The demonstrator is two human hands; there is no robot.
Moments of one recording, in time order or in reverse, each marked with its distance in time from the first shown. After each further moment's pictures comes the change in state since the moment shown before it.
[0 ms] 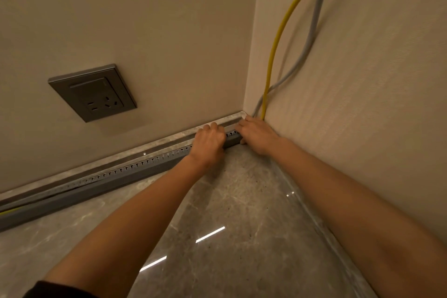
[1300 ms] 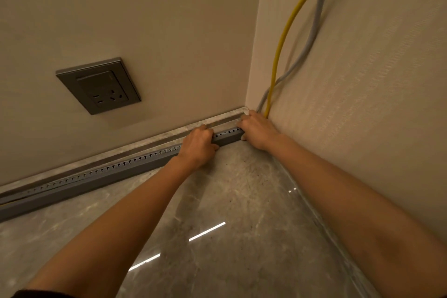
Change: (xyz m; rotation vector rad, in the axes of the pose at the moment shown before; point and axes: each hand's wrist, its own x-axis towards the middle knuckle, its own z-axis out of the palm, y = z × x) left_hand -0.014 -0.026 0.014 -0.356 -0.023 -0.121; right_hand -0.003 -0.006 -0.005 0.187 -0.031 0.113
